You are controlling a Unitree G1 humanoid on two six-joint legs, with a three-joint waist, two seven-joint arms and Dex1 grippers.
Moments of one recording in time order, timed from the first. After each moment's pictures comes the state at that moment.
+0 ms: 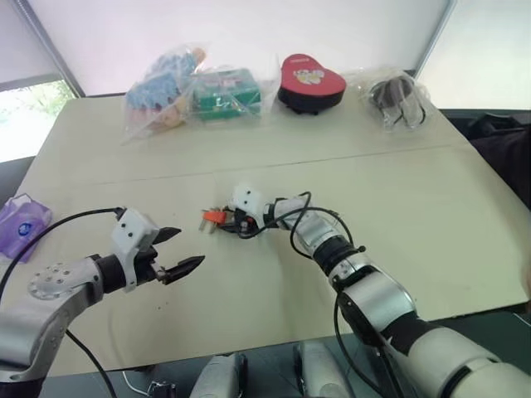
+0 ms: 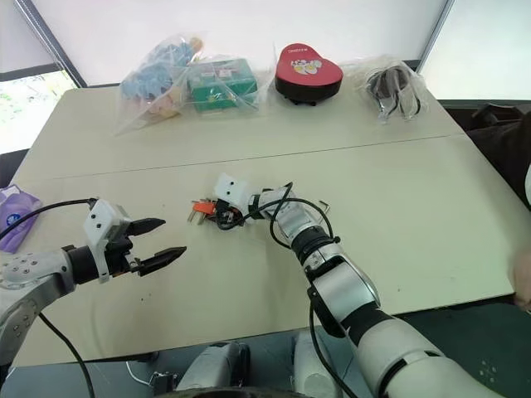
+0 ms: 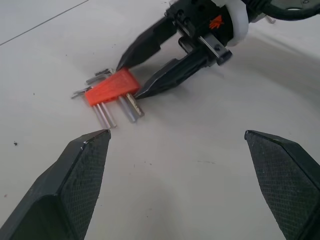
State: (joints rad) left arm 0.09 0.80 0.25 -0.51 -0.60 0.67 -0.74; right arm -0.96 0.00 0.31 0.98 -0.15 -0.09 0.84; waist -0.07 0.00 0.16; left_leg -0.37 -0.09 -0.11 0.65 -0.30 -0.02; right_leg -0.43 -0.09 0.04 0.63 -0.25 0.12
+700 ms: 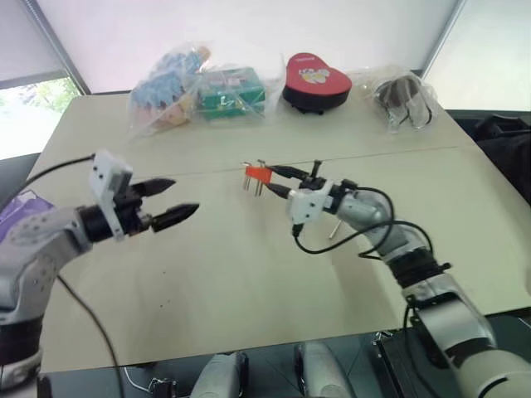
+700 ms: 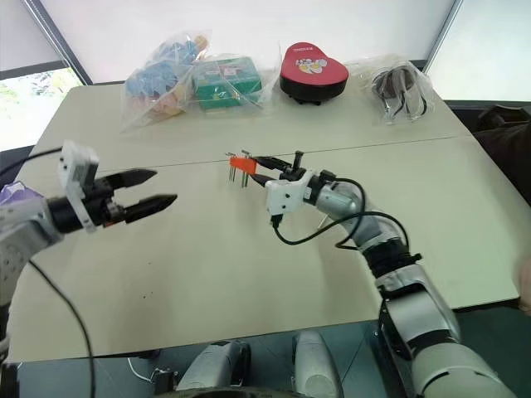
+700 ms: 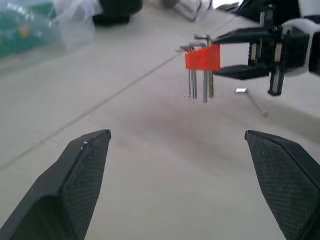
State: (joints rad) left arm -0.37 0.79 0.28 -0.27 -0.79 0.80 -0.83; right arm -0.72 -0.53 0.28 0.37 -0.49 -0.78 0.38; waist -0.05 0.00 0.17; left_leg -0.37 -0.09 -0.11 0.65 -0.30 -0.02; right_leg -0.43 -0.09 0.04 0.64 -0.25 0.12
